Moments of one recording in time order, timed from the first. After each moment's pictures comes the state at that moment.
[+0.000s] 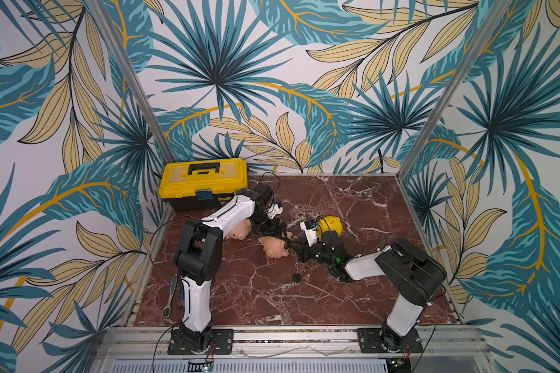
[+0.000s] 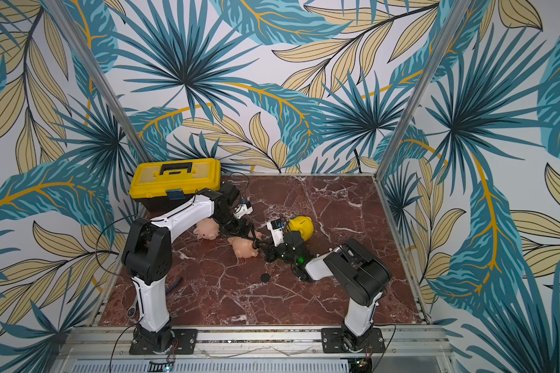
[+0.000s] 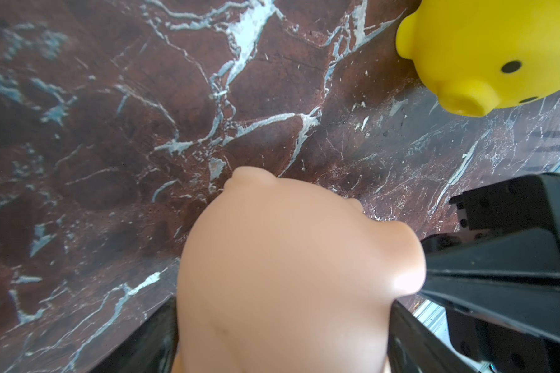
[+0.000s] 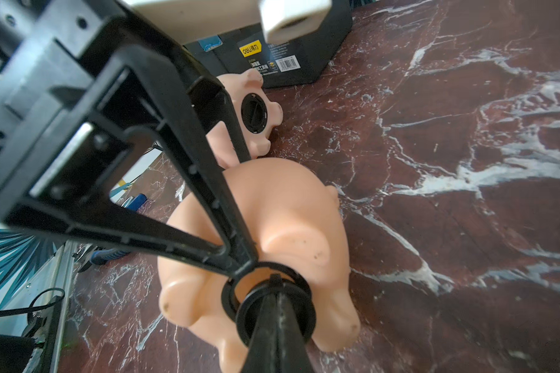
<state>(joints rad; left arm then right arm) -0.42 1.99 1.59 -1.01 0.45 -0.07 0.62 1.78 0.58 0.86 -0.30 0.42</state>
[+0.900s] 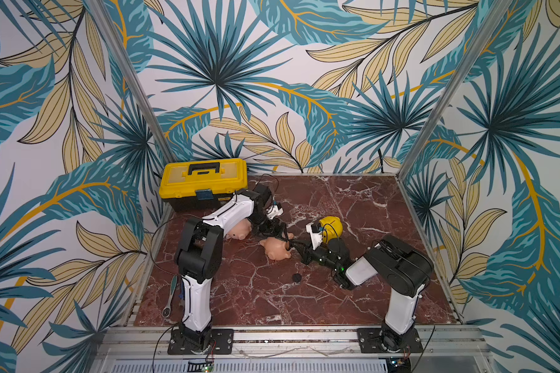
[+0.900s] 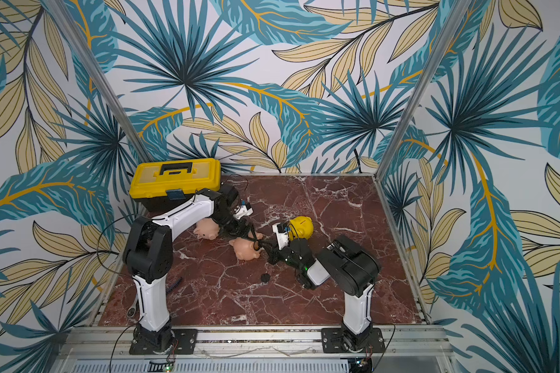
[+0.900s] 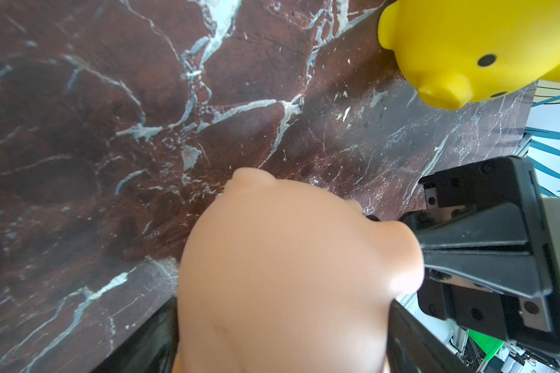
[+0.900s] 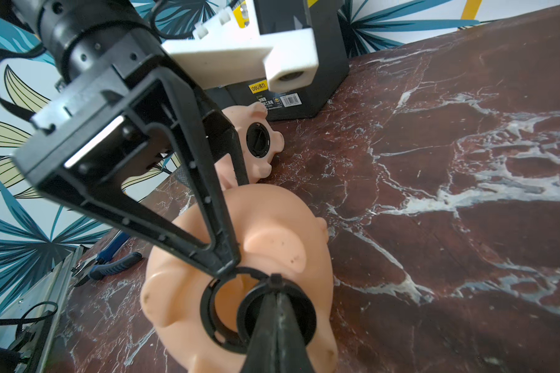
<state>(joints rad) -0.41 2.00 1.59 -1.03 0.55 -0.08 0.61 1.89 0.49 1.24 -0.29 0.42</state>
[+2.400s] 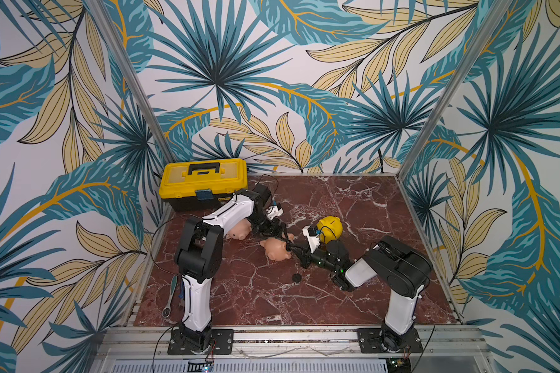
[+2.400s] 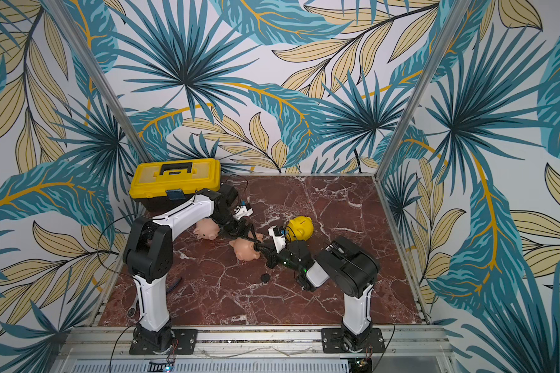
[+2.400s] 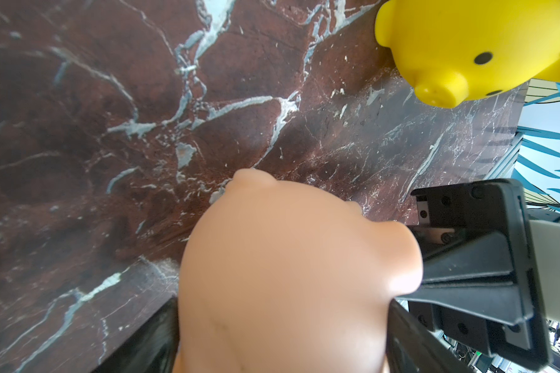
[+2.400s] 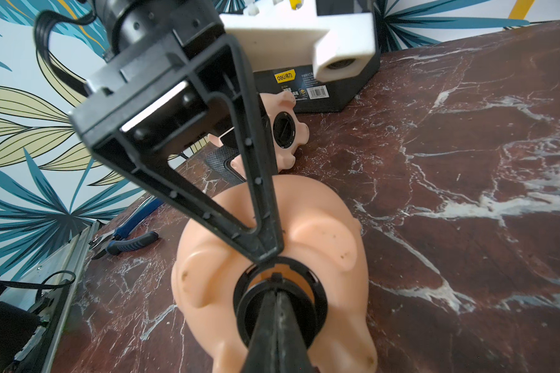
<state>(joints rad) -0.40 2.00 1.59 -1.04 0.56 -0.08 0.64 1.89 0.48 1.24 -0.34 0.37</state>
